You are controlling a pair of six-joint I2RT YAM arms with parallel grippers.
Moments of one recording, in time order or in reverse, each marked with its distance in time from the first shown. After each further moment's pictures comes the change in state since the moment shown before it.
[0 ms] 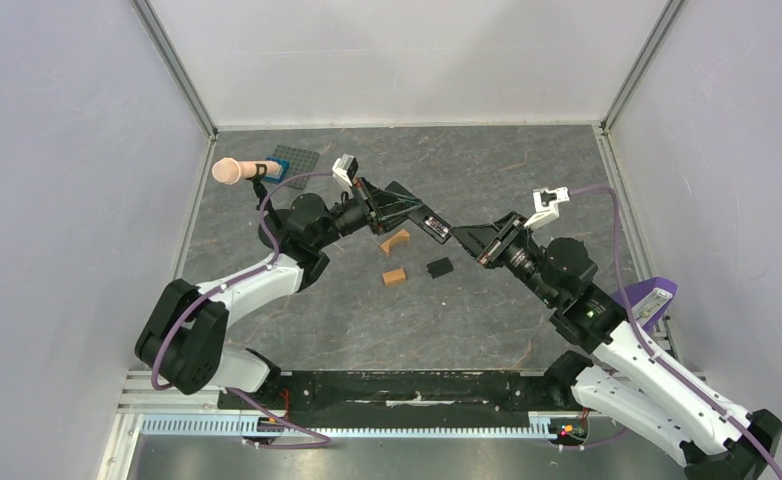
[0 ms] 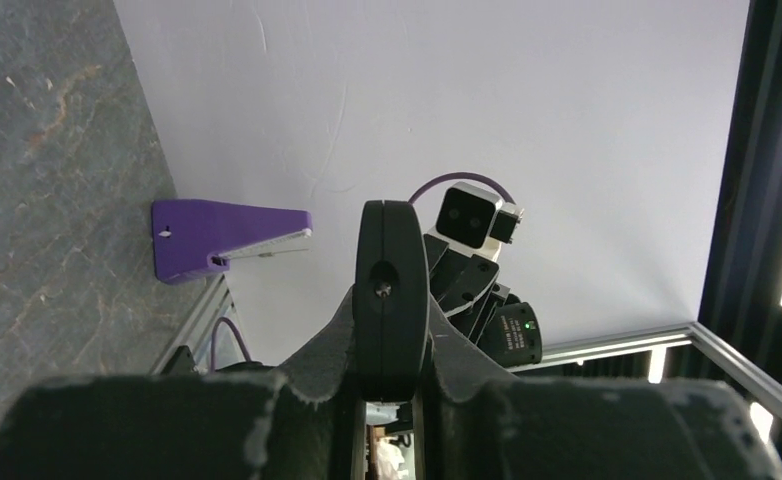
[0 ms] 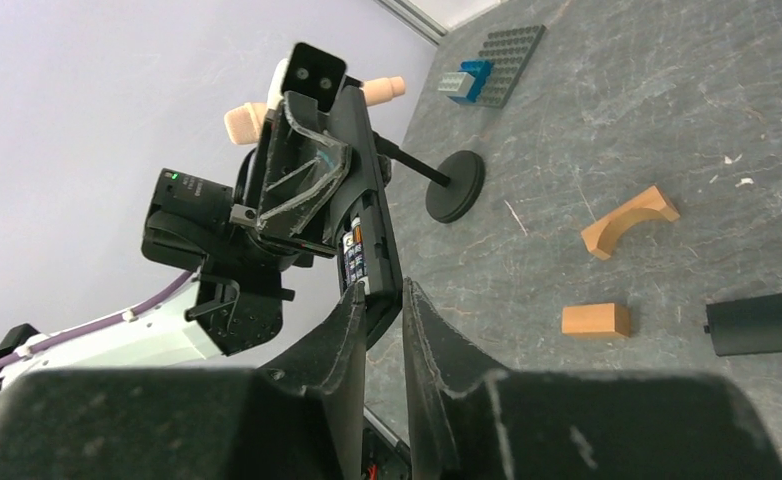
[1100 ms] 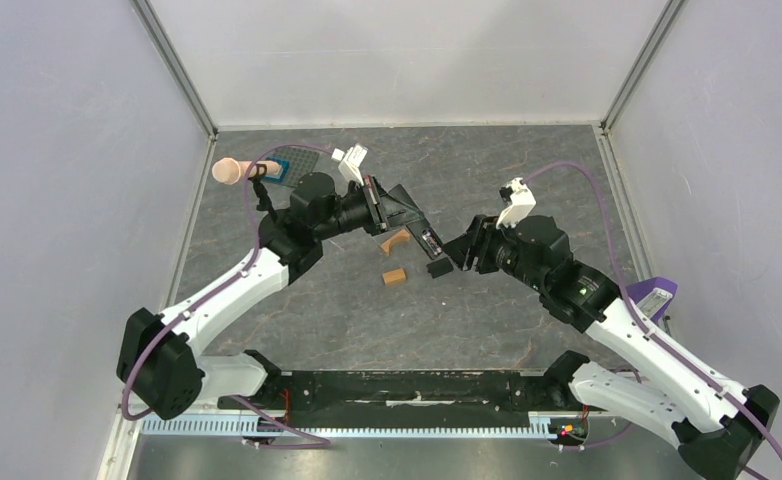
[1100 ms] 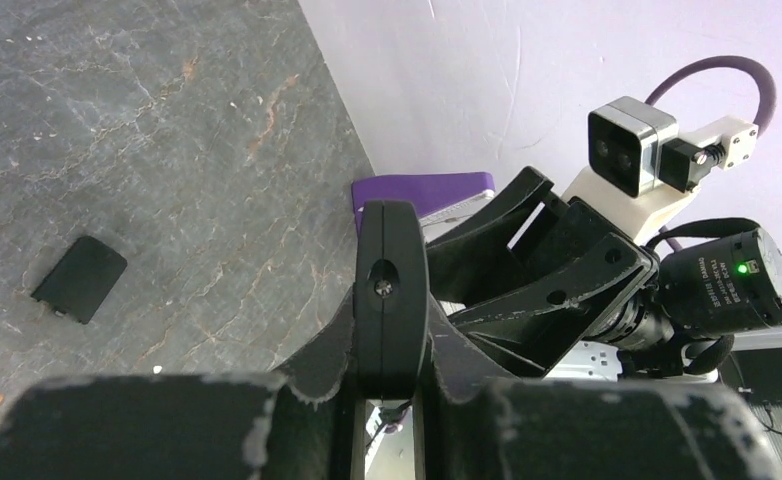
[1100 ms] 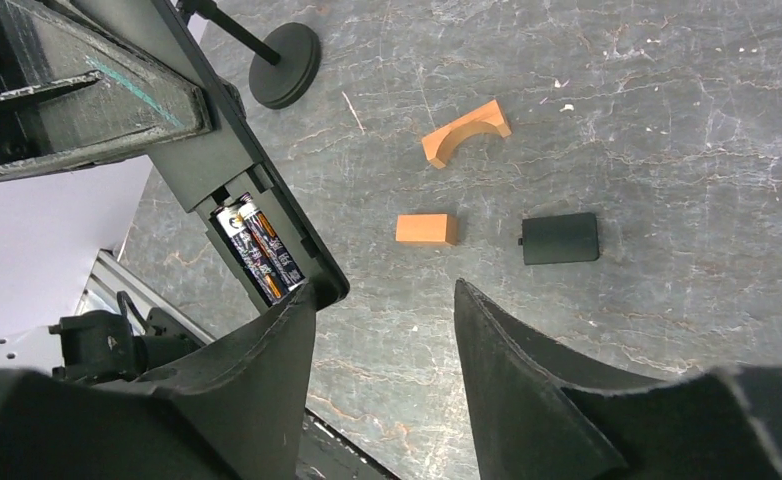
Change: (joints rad) left arm -0.047 -0.134 0.213 -0.670 -0.064 0.627; right arm 0.010 0.157 0.204 -0.408 0.016 -0.322
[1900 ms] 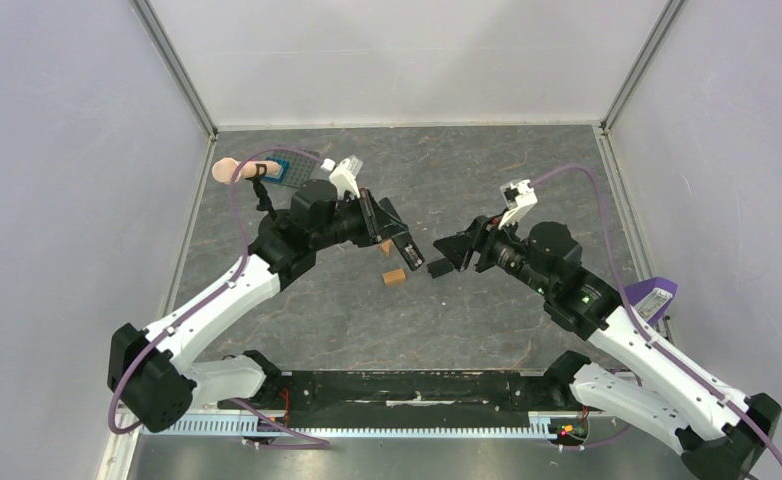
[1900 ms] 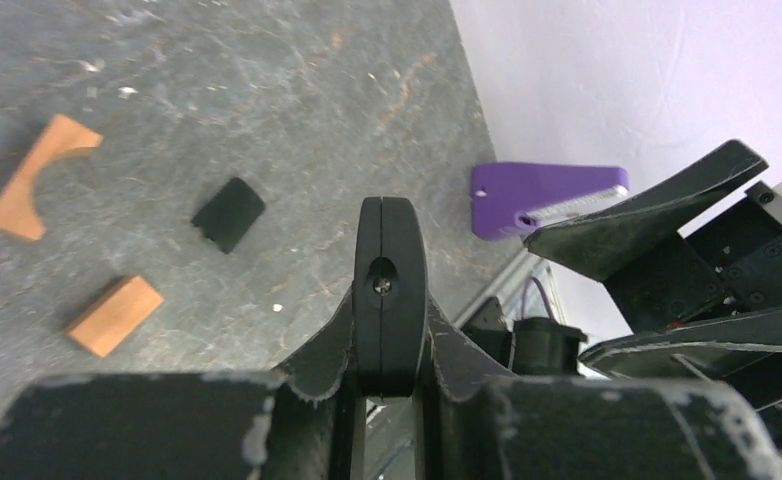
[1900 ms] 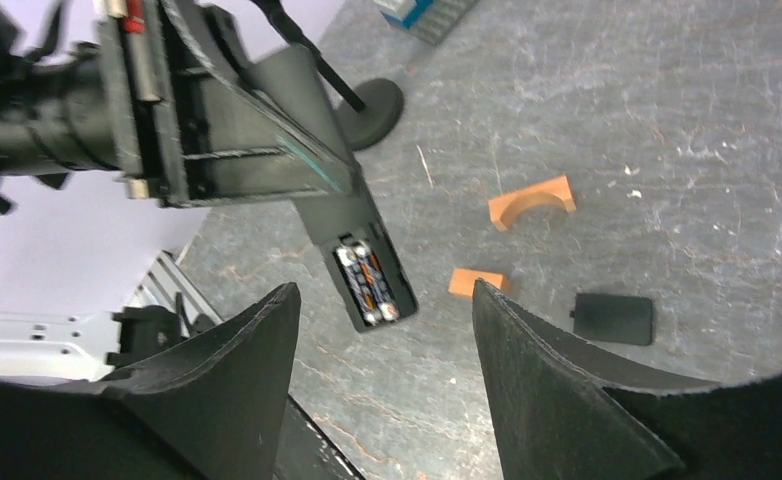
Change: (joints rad) left arm -0.026 -0.061 0.040 -0.317 -0.165 0.177; right arm 0.000 -0.076 -0.060 0.208 -0.106 -0.060
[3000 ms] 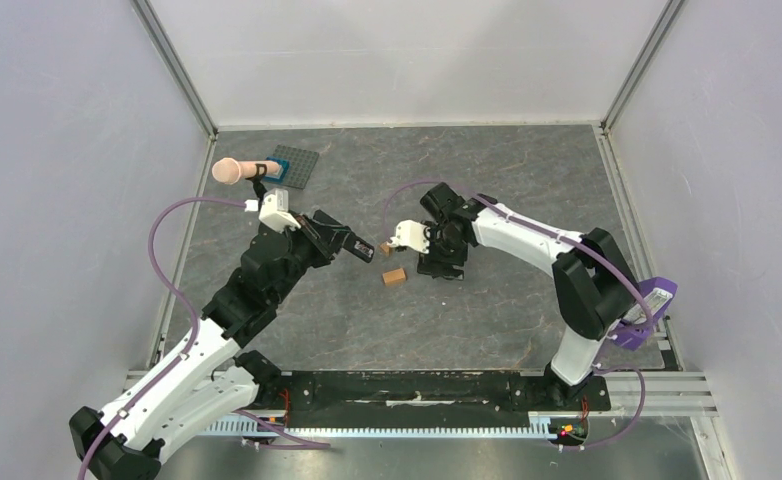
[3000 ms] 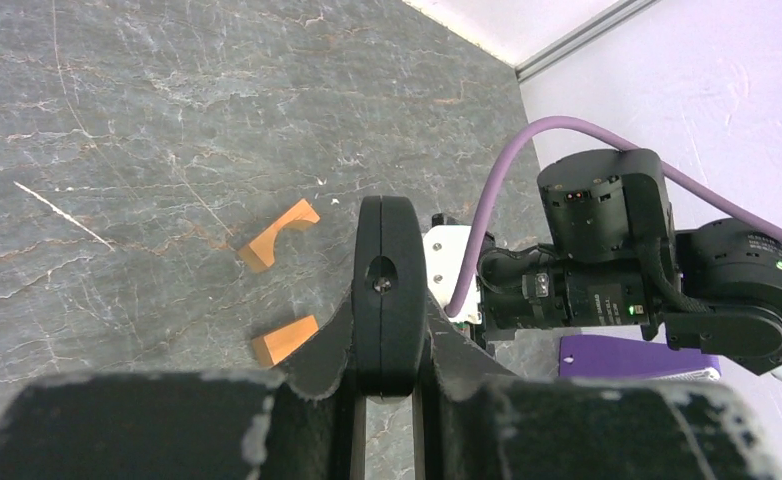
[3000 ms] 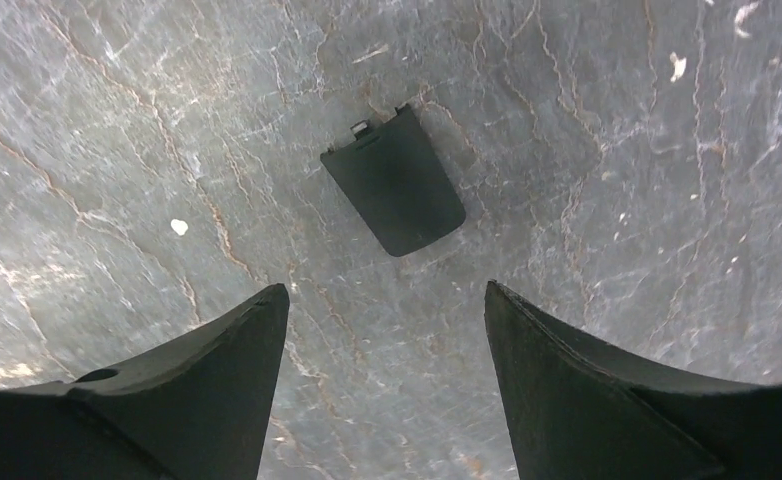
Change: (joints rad) left arm 0.007 -0.473 -0.317 -0.008 -0.533 -0.015; right arm -0.032 0.956 0.475 -0.638 -0.037 -1.316
